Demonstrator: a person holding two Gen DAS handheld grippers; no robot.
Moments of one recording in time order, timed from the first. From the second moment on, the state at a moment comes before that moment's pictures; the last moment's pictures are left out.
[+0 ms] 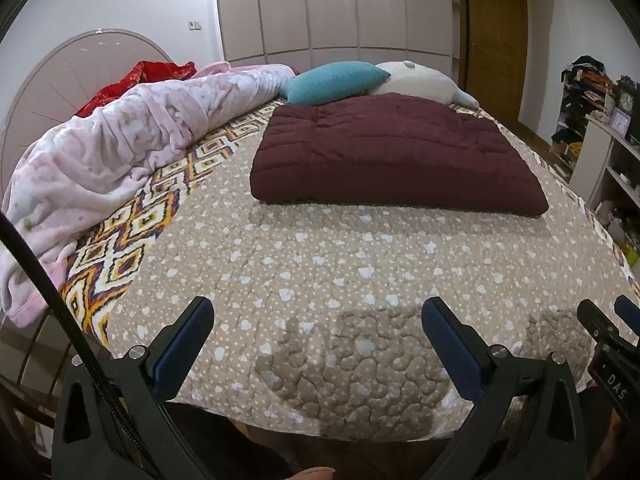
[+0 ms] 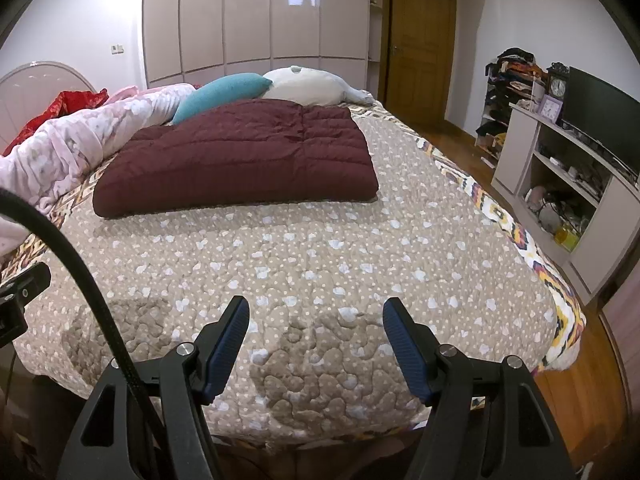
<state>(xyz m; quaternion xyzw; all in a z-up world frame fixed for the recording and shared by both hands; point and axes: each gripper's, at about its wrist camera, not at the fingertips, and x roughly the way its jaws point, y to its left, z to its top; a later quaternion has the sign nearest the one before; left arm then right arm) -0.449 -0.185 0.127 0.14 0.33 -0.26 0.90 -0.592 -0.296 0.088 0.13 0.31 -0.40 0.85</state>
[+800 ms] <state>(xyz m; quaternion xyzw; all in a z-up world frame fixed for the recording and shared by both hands) -0.442 -0.186 0.113 0.14 0.37 -0.27 0.88 -0.585 -0.296 0.078 0.13 0.33 -0.40 0.84</state>
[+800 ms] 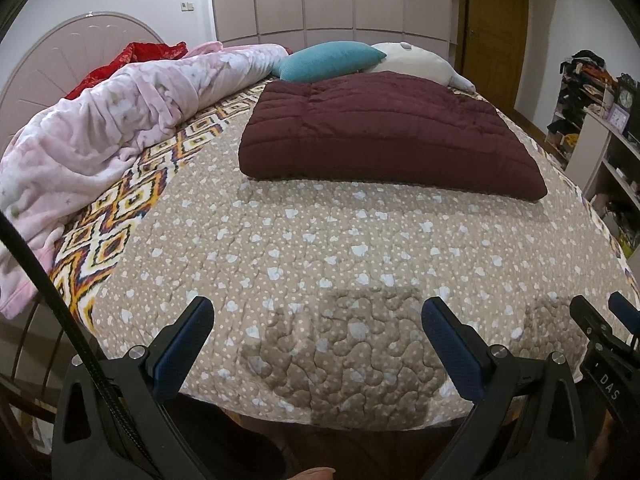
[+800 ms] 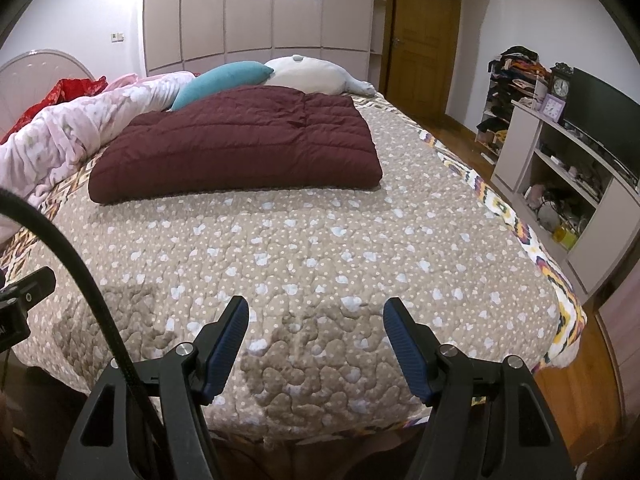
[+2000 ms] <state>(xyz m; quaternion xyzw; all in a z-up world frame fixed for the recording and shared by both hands) -0.370 -0.214 0.016 0.17 0.44 -0.24 0.85 -0.571 -0.297 0.054 0.13 0.36 -0.40 0.83</state>
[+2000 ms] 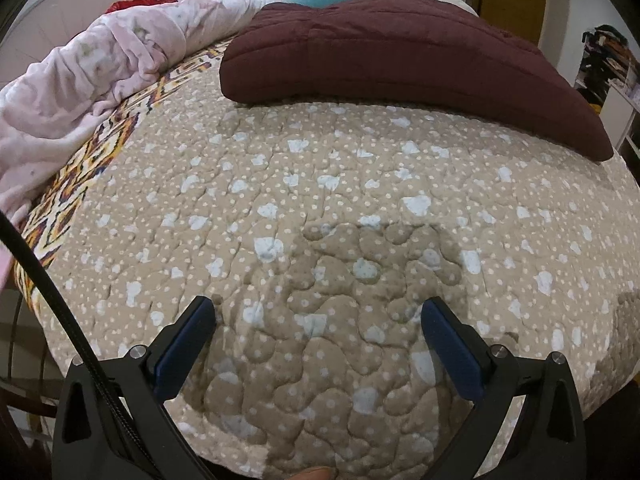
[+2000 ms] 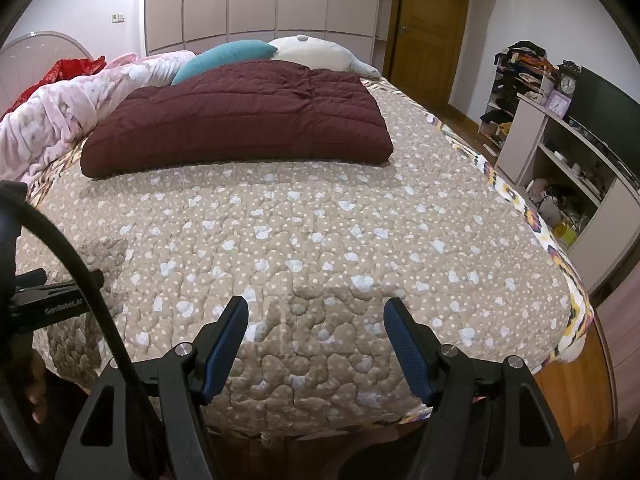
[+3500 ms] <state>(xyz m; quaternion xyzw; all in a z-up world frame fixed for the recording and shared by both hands) -0.462 -0.206 0.082 0.19 0.36 -0.31 0.86 -0.576 -0.299 0.056 0.13 0.36 -0.41 0.83</state>
